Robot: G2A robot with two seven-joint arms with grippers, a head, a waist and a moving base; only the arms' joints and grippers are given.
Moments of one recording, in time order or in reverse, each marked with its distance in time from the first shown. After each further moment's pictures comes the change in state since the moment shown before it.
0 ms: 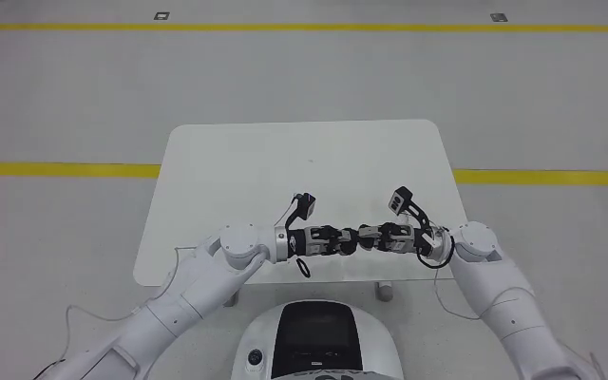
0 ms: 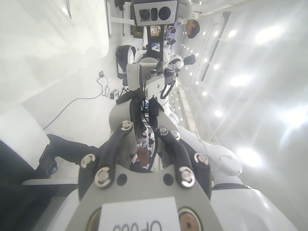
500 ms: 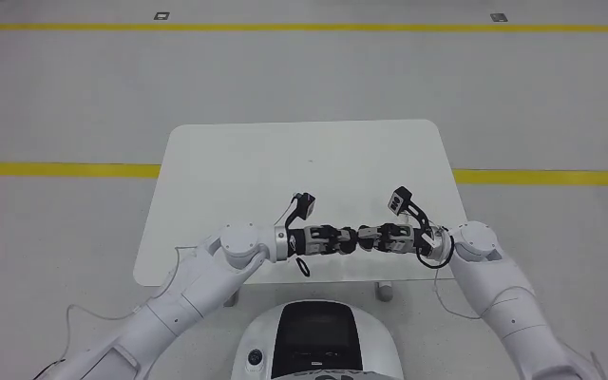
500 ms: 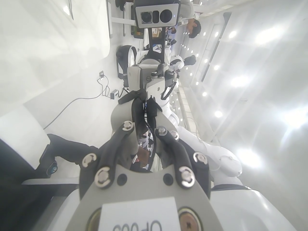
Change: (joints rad) left arm -0.003 -0.004 -0.002 0.014 -0.001 -0.001 -0.002; right arm 0.006 0.004 -0.007 0.003 -0.003 -0.001 0.002
